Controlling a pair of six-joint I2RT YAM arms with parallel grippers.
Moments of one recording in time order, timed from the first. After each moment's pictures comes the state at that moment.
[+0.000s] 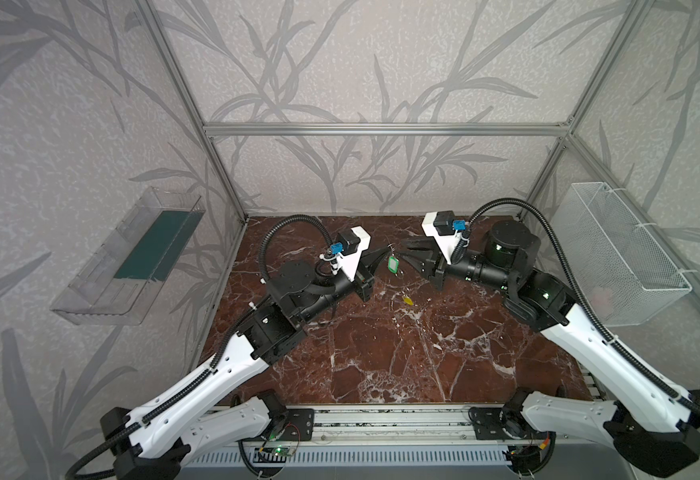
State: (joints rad) left arm -0.82 0.97 1.05 0.06 0.11 0.00; right arm 0.72 1.15 1.36 -0.29 -0.43 -0.10
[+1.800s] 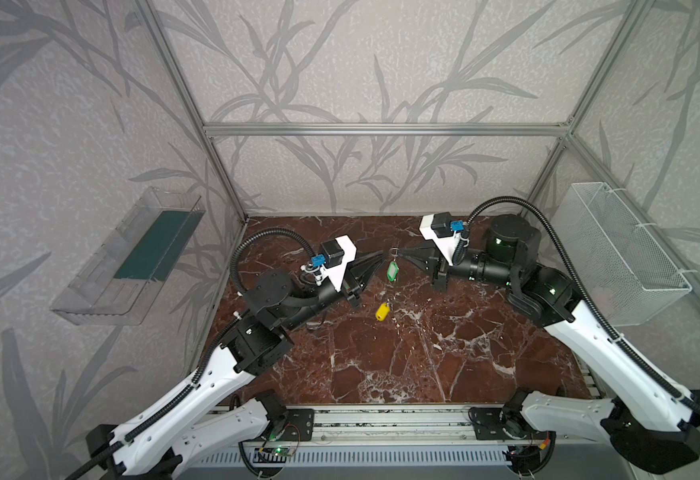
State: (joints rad) left arm -0.82 0.89 1.04 0.06 0.19 0.05; right arm 0.72 1.18 1.44 -0.43 -0.49 -0.16
